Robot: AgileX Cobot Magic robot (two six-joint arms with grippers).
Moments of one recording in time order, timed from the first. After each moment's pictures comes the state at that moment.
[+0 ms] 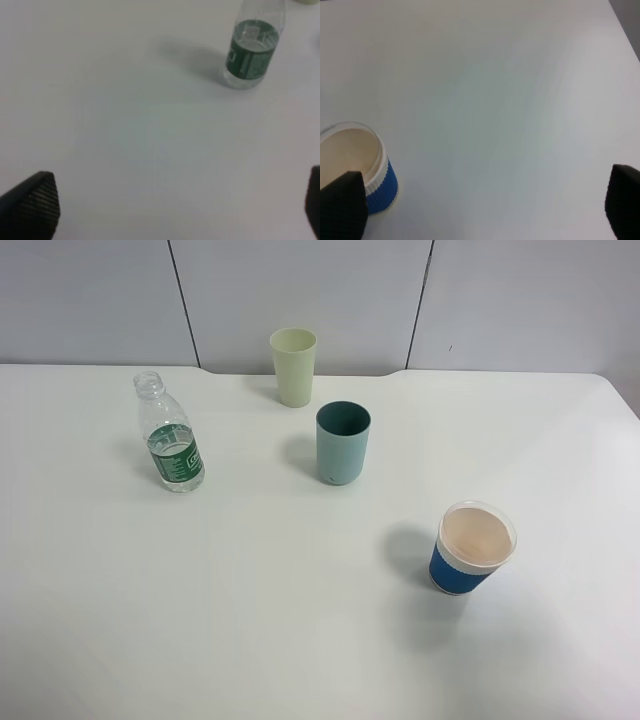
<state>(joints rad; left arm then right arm) -0.02 -0.01 -0.50 0.00 1.05 -0.01 -0.04 0.00 -0.50 0.01 1.07 -0.02</state>
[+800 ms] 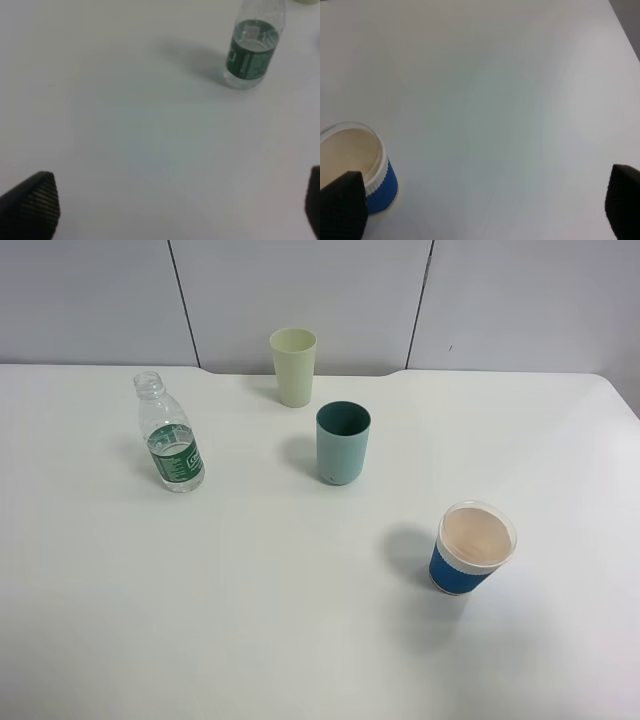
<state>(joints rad) -0.02 -0.01 -0.50 0.00 1.05 -0.01 -0.04 0.00 -0.50 0.01 1.07 -0.02</state>
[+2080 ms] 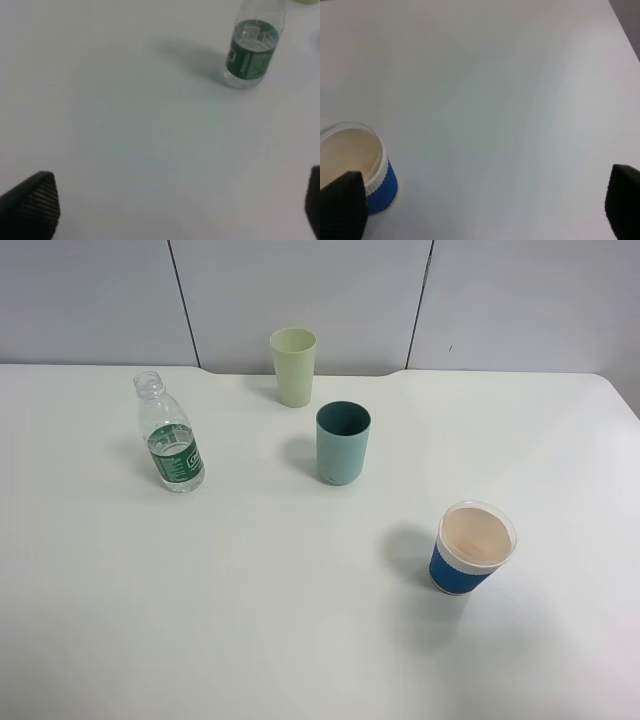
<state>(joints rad) -0.02 -0.01 -0.50 0.00 1.06 -0.01 -0.04 0.00 -0.50 0.01 1.07 -0.02</state>
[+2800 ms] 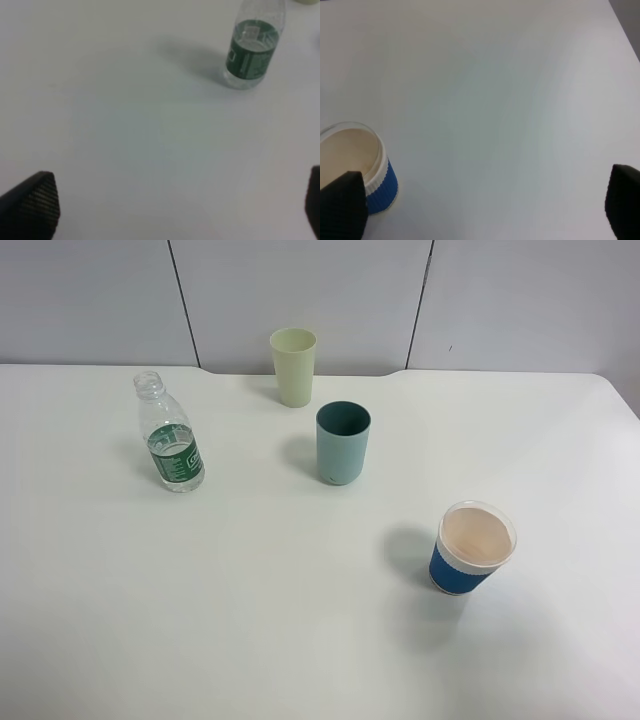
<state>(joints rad) -0.02 -0.01 -0.50 0.00 1.06 -0.01 -0.04 0.00 -0.50 0.01 1.07 -0.02</state>
